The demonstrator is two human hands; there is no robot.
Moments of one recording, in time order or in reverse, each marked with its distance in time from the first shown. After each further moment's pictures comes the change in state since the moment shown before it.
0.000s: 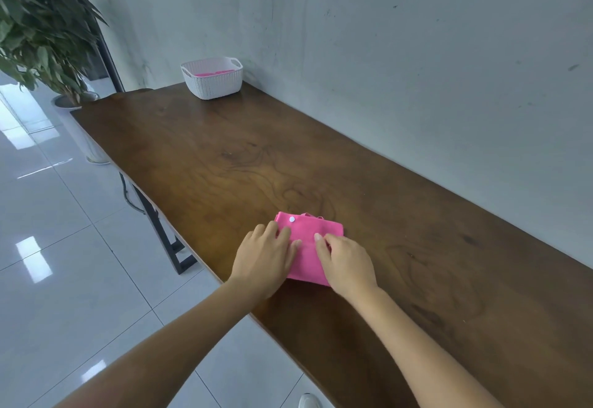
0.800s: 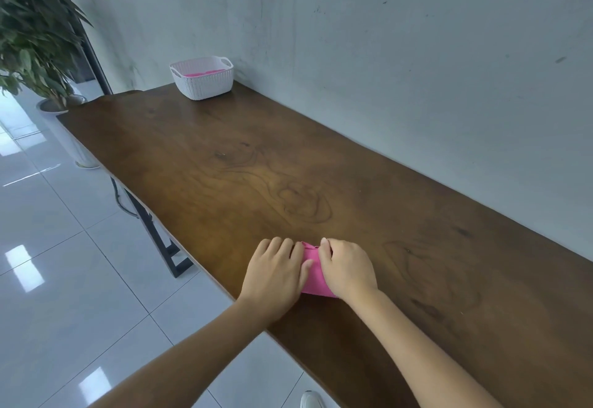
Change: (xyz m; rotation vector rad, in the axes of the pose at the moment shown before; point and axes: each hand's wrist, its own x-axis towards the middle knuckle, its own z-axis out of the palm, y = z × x) left_hand -0.019 0.024 0.006 0.032 0.020 0.112; right_hand -0.010 0.001 0.000 0.043 -0.004 0.081
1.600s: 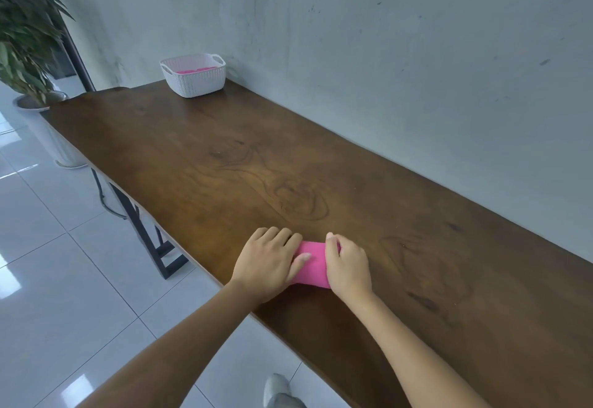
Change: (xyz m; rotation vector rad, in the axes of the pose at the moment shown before) left_hand 0.012 -0.029 0.004 -0.098 0.040 0.147; right_hand -0.012 -0.007 0.004 0.308 0.119 0.182
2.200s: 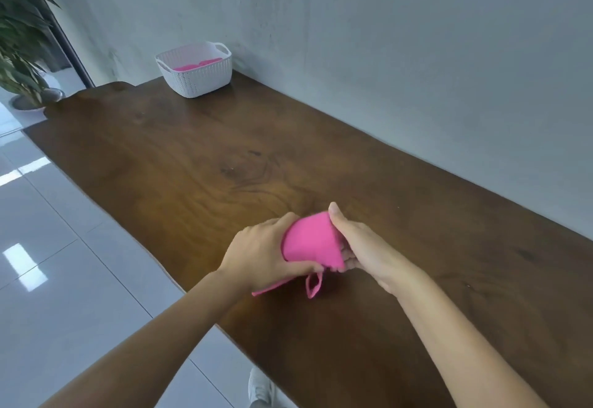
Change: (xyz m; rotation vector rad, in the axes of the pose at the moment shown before) left_hand 0.067 -0.117 -0.024 -0.373 -0.228 -0.179; right_hand 0.115 -0.073 0.009 0.451 -0.649 0.325
